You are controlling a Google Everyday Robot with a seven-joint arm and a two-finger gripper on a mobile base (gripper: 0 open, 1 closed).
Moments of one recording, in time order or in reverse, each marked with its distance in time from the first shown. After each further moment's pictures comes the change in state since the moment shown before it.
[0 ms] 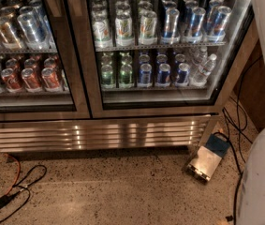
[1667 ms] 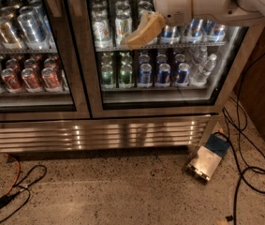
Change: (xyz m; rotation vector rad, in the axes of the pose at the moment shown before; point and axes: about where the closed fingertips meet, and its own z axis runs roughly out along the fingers) arm 0.008 0.123 -0.034 -0.103 0.066 0.115
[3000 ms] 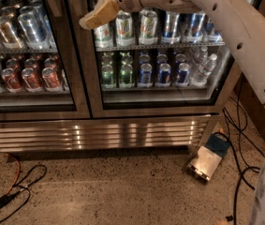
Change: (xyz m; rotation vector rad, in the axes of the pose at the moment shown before) arm 0.014 -0.062 0.112 0.047 -0.007 0.100
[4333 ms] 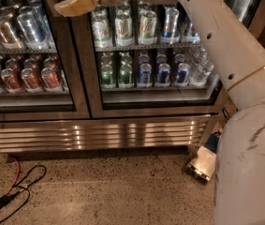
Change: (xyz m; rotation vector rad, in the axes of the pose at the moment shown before) arm -0.035 0.022 0.046 -0.173 -0.111 -0.046
